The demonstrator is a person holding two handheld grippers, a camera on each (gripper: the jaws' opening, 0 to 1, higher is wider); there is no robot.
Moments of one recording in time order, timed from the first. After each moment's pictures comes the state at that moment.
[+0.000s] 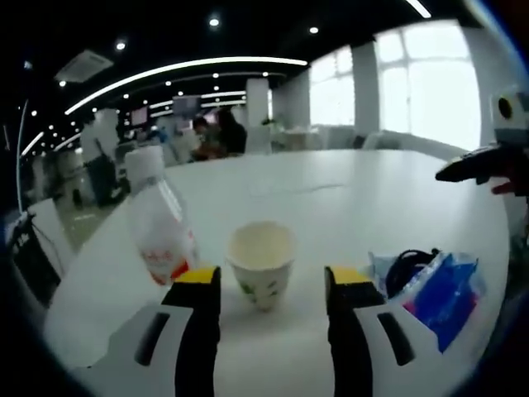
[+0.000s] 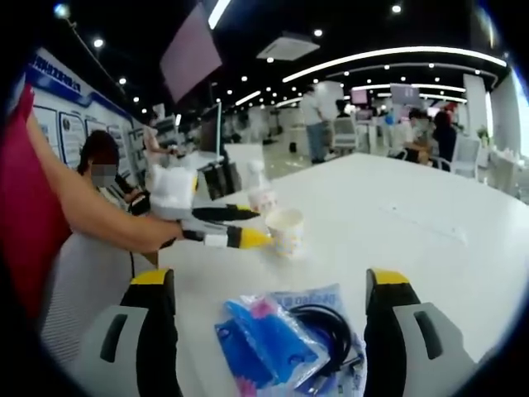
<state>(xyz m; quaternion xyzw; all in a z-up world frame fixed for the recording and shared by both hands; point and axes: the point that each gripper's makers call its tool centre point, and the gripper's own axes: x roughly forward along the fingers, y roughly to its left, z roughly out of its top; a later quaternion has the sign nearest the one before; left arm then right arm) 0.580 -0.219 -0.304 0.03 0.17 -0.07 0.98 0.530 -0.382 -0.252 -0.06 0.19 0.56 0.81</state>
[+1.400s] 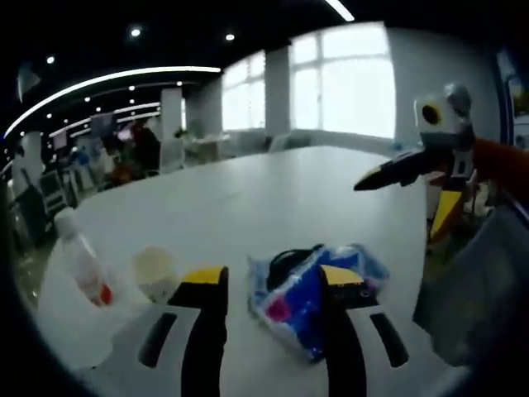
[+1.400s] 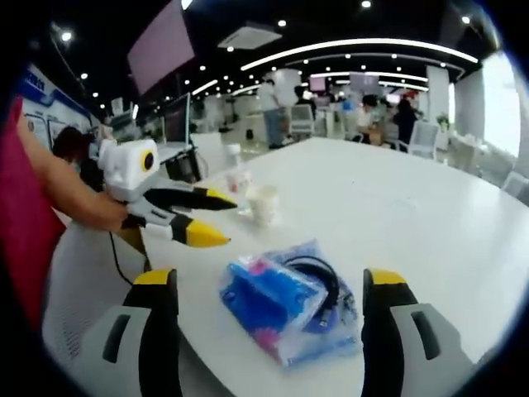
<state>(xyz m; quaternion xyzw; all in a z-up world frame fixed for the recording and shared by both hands) 0.513 -0.321 -0.274 0.06 0.16 -0.30 0.94 0.481 -0.437 -0.252 -0.08 0.23 0.43 0.87</state>
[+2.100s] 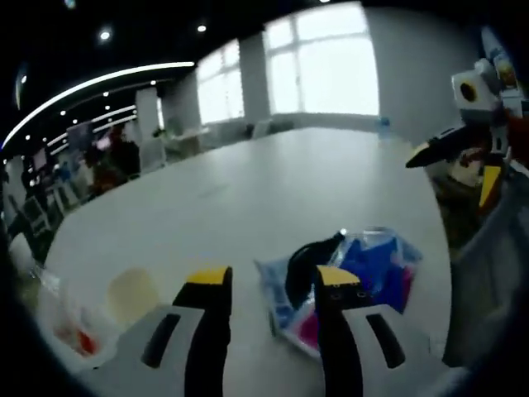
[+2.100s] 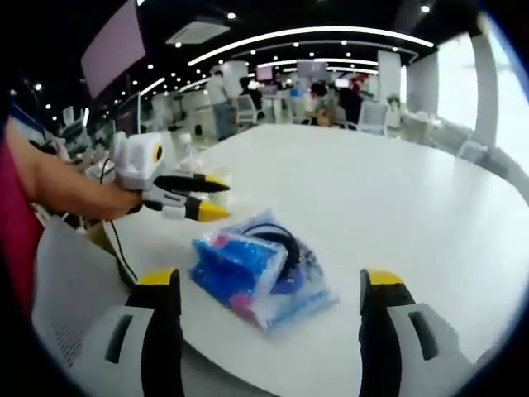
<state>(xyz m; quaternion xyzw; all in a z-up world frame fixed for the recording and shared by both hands) 0.573 -0.340 -0.314 0.11 0.18 -0.35 0.91 0.476 -0.491 -0.276 -0.06 0.27 0.31 0.91</state>
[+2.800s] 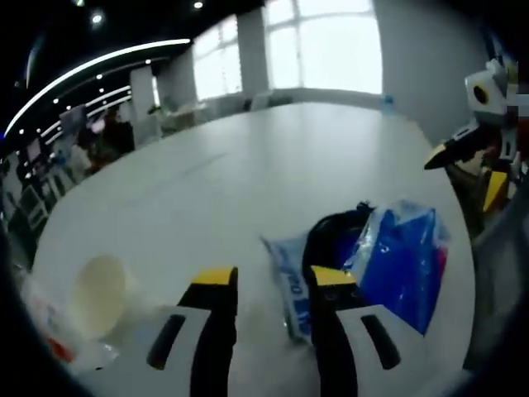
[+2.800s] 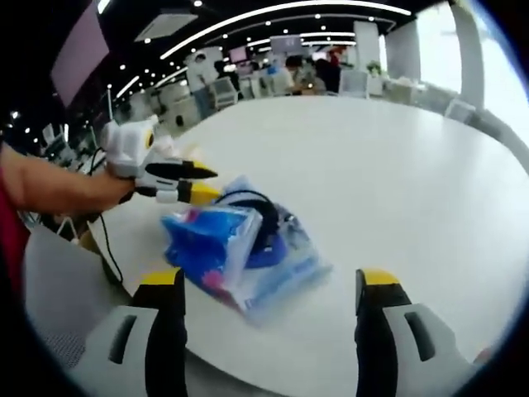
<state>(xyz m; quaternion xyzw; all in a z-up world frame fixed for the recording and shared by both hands) 0.596 -0.342 -0.366 0.13 0.25 -0.35 0.90 0.487 -0.508 -0.332 -0.03 0.35 0.27 0.90</state>
